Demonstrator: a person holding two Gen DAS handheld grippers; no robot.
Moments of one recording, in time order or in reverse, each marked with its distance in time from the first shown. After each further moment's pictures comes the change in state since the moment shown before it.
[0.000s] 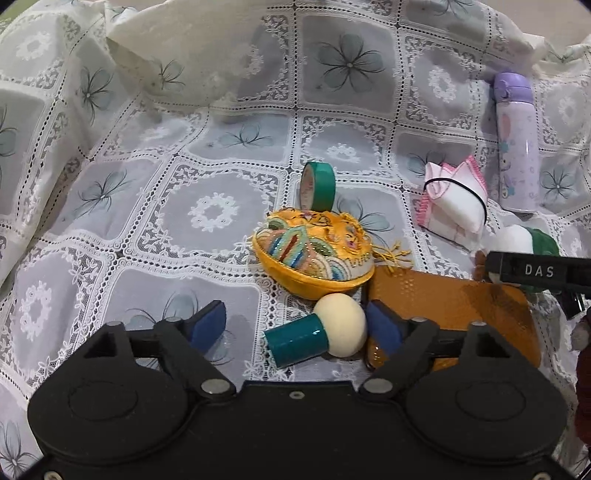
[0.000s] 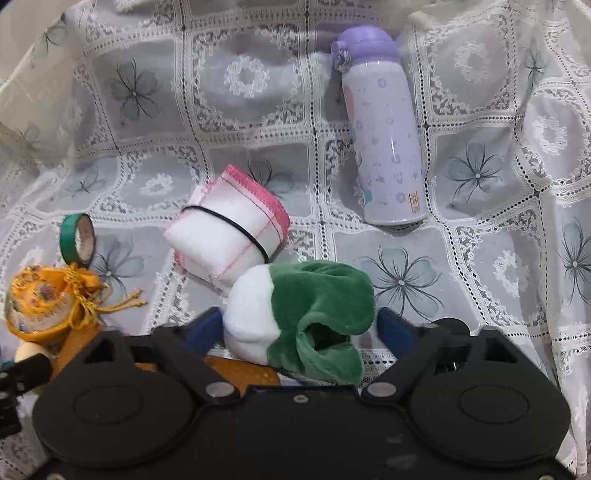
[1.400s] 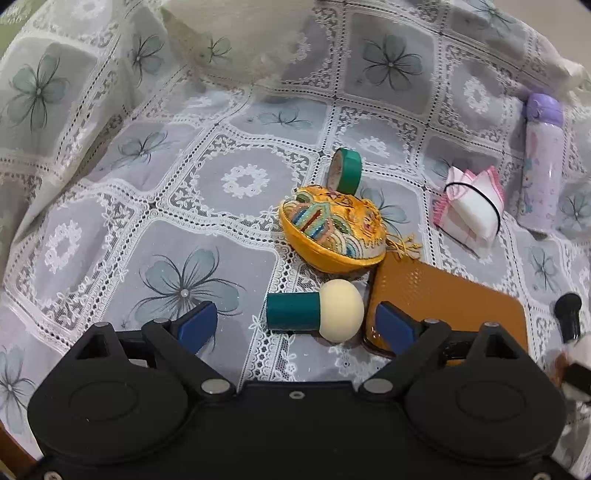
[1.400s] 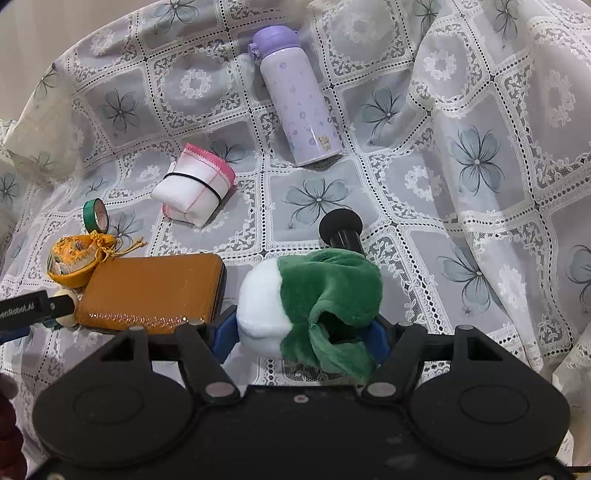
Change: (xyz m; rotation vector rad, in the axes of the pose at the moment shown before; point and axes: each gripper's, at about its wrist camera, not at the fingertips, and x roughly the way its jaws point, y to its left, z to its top) left arm -0.017 0.000 -0.010 -0.158 0.041 0.074; right arm -0.090 -0.065 -0.067 0.170 0.034 0.035
